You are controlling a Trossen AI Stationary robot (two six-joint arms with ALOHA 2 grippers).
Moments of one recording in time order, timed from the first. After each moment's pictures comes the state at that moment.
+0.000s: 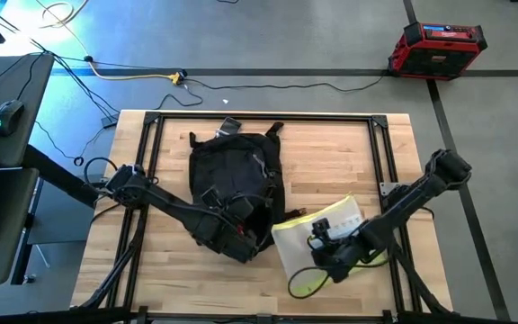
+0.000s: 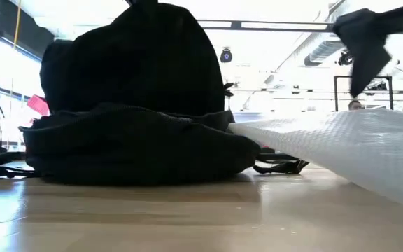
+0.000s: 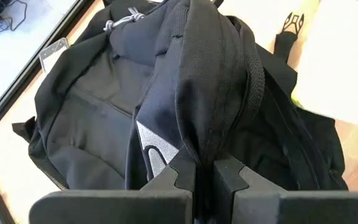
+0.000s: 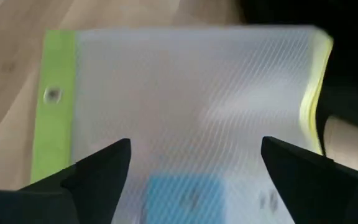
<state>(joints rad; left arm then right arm) -0.46 1.96 1.92 -1.51 -0.68 -1.09 0.70 1.56 0.95 -0.50 0.33 0.18</state>
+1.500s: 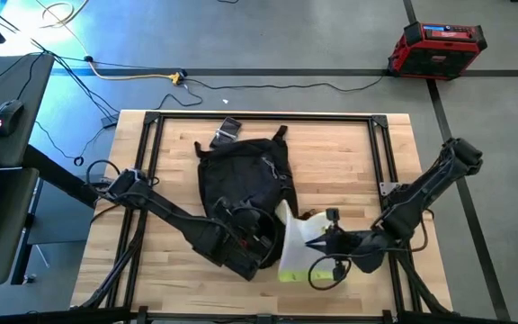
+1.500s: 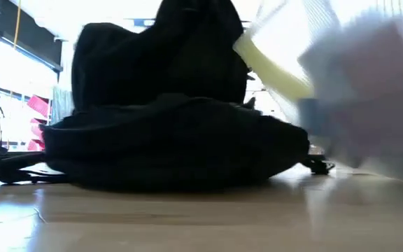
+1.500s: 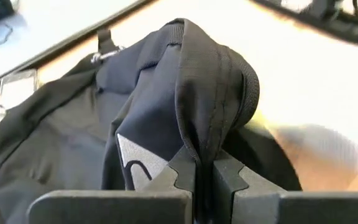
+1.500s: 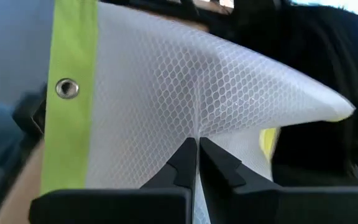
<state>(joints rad) -0.51 2.00 1.91 -1.22 -0.93 -1.20 0.75 1.35 1.00 -0.34 0.63 0.24</state>
